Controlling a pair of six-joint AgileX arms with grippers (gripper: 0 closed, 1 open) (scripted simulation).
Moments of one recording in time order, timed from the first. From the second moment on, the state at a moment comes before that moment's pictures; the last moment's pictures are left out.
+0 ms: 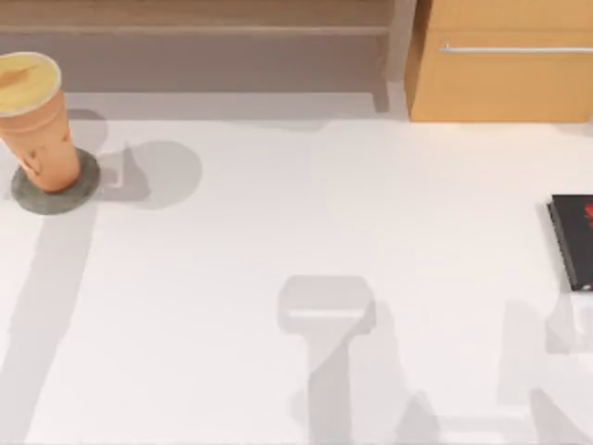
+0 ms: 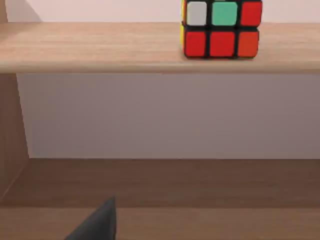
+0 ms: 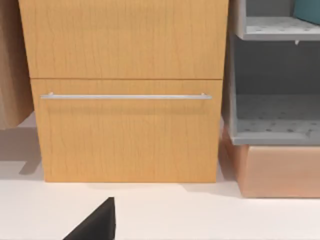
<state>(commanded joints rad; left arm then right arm) -0.05 0.88 0.83 0.05 -0.03 0.01 0.00 0.00 0.00 0.00 0.00 0.00</state>
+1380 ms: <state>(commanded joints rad) 0.00 0.00 0.00 0.00 0.00 0.00 -0.04 0.10 0.10 0.05 -0.04 0.00</state>
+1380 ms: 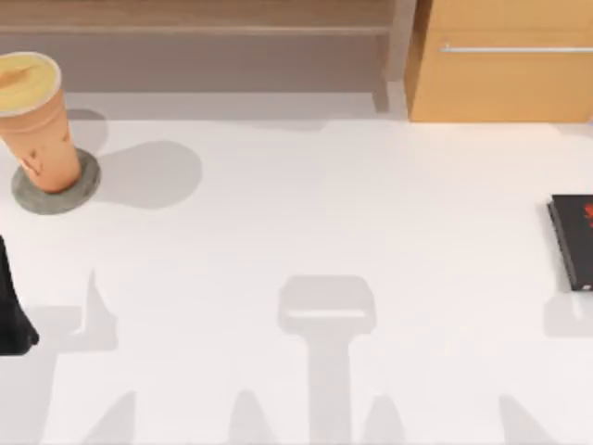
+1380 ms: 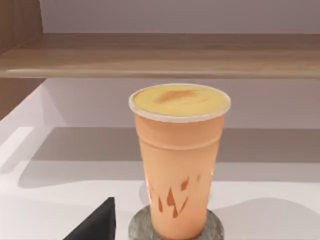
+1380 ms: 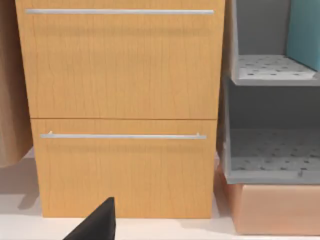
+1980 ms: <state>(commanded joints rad) 0.00 0.00 0.00 0.00 0.00 0.00 -0.22 1.03 0.72 0.32 -0.20 0.00</state>
